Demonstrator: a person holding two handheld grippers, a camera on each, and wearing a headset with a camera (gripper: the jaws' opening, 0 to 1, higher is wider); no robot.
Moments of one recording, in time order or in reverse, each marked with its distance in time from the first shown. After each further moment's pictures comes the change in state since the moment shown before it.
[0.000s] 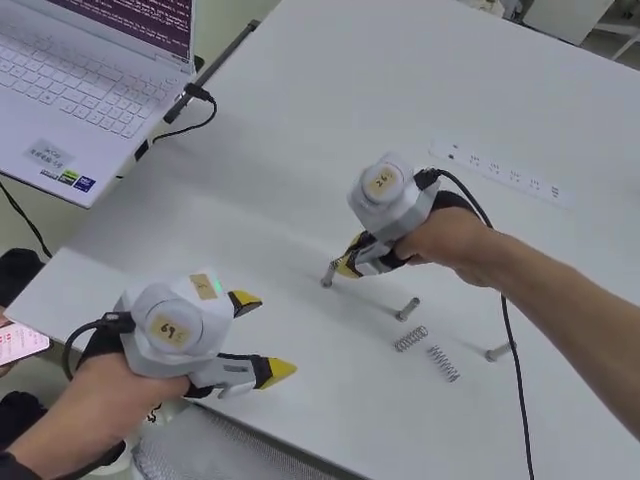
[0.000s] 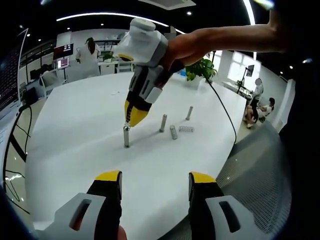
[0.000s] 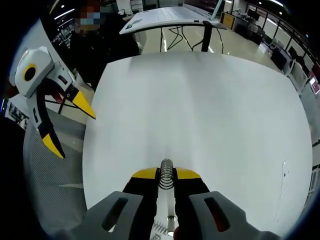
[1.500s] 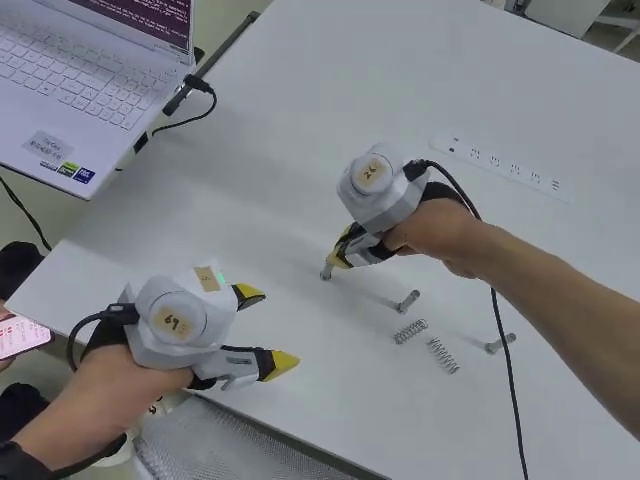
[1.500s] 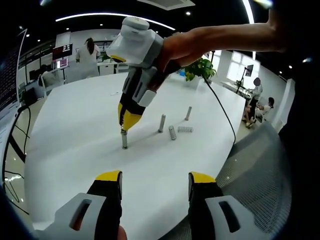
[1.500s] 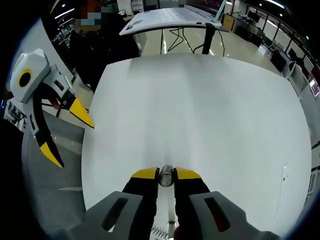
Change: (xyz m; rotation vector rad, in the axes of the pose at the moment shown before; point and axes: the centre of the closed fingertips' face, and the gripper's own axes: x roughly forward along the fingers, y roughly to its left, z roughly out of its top) left arm 0.002 -0.003 0.001 0.004 -0.002 -0.006; right arm 0.007 0.004 0.012 -0.011 -0.010 -0.011
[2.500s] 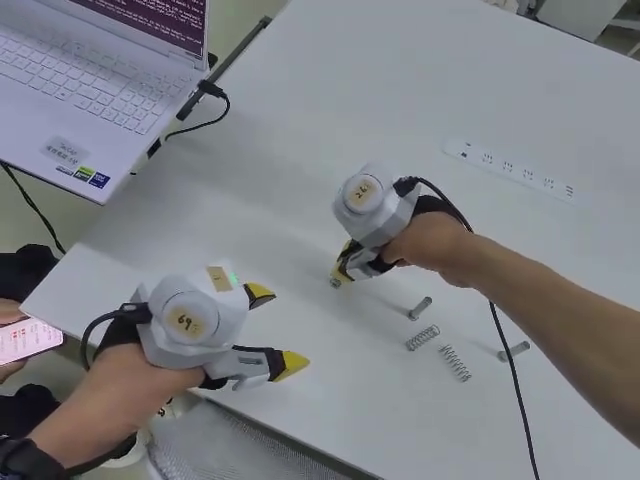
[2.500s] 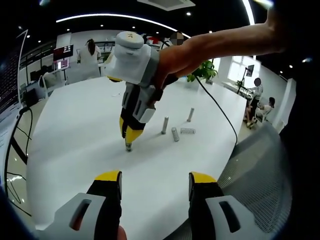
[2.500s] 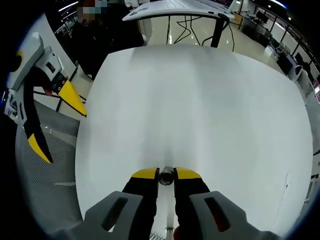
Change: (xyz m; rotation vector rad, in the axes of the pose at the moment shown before) left arm -0.002 0.008 0.004 0.003 -0.007 0.011; right arm 0.028 0.002 -0.007 -0.049 0.057 0.021
